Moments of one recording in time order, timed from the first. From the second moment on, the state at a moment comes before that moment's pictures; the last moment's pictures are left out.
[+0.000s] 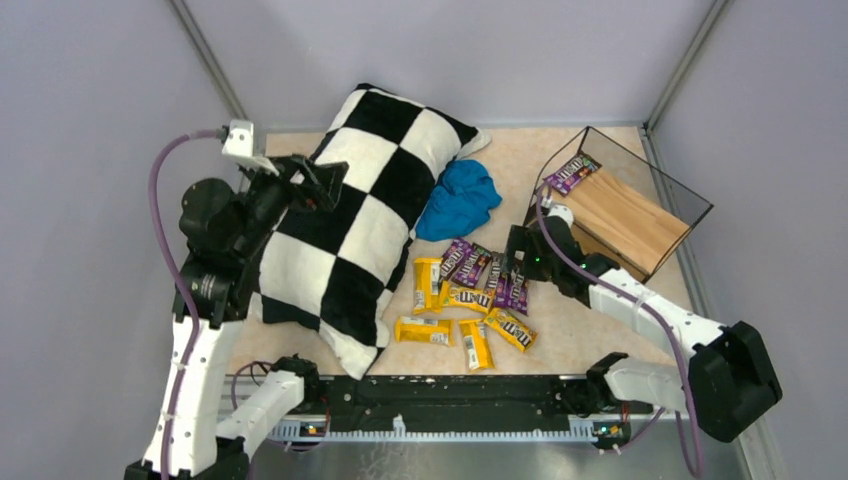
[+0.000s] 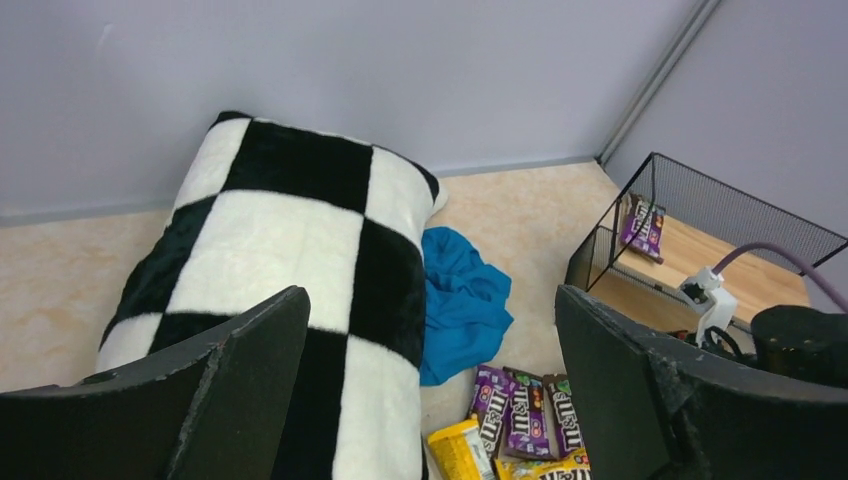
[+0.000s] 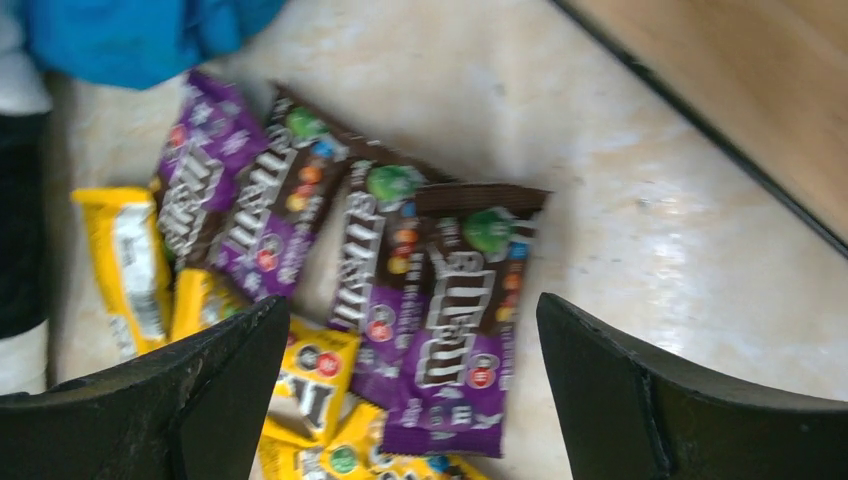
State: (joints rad) left arm -0.19 0.80 1.21 -0.38 0.21 -0.26; right arm 0.60 1.15 0.70 -0.33 0.22 0.63
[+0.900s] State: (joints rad) left arm -0.24 0.85 1.11 -0.20 0.20 -0.20; right arm 0.52 1.28 0.54 -0.15 0.13 0.63
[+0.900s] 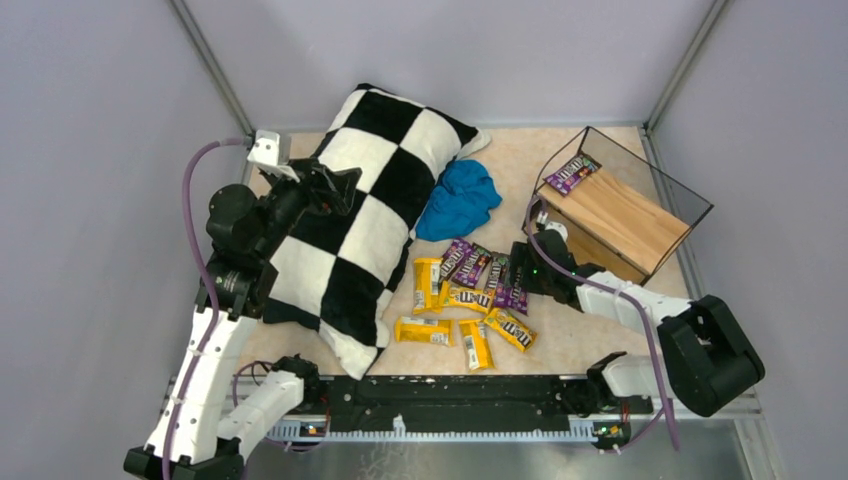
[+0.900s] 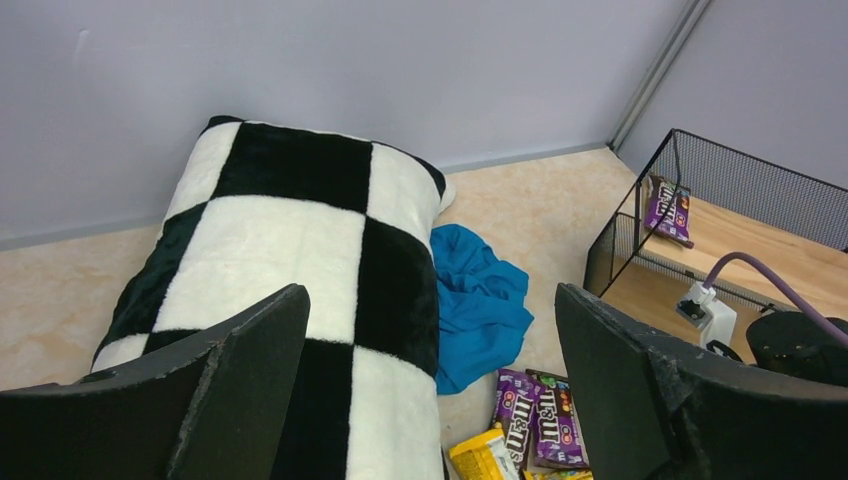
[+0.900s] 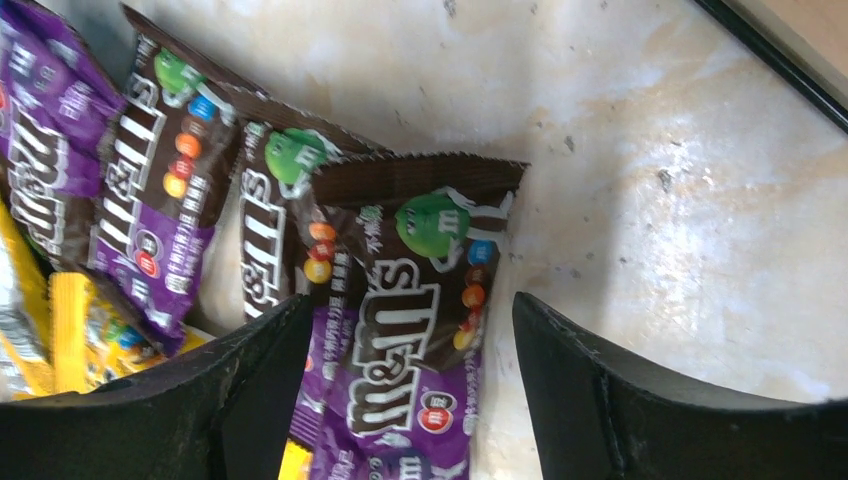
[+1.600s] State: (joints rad) left arm -0.27 0.83 1.07 -0.16 0.20 -0.21; right arm 0.58 1.21 0.42 0.01 0.18 0.71
